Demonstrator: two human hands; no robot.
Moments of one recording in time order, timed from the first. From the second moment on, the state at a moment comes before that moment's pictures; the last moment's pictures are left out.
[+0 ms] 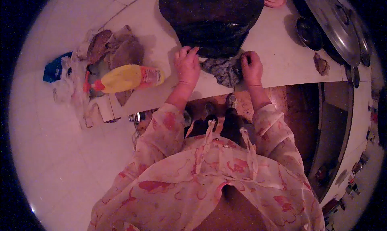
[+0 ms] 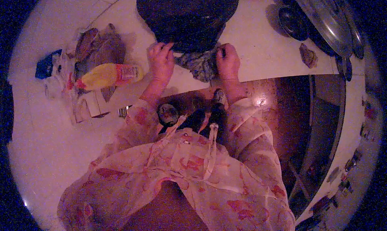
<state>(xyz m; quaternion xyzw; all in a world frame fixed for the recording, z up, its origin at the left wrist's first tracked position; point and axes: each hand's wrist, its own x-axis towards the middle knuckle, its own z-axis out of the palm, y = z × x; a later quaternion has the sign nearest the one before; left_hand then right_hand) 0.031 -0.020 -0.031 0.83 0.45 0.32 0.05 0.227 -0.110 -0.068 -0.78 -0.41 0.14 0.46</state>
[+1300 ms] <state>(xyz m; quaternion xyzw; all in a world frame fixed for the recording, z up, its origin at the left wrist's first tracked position) 0.038 -0.016 -0.032 0.83 0.44 0.33 0.08 0.228 -0.113 -0.067 -0.77 -0.40 0.17 0.47</state>
